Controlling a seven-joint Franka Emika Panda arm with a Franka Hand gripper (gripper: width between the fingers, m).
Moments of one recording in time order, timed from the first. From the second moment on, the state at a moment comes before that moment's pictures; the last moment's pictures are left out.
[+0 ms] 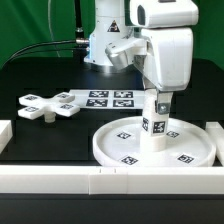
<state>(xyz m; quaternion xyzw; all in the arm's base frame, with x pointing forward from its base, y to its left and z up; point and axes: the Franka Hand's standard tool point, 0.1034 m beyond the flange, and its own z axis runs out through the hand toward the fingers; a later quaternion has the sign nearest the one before) 0.565 0.037 0.078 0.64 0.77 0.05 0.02</state>
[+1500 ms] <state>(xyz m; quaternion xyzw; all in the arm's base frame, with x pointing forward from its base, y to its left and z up) 0.557 0.039 0.070 0.83 0.55 0.03 0.00</state>
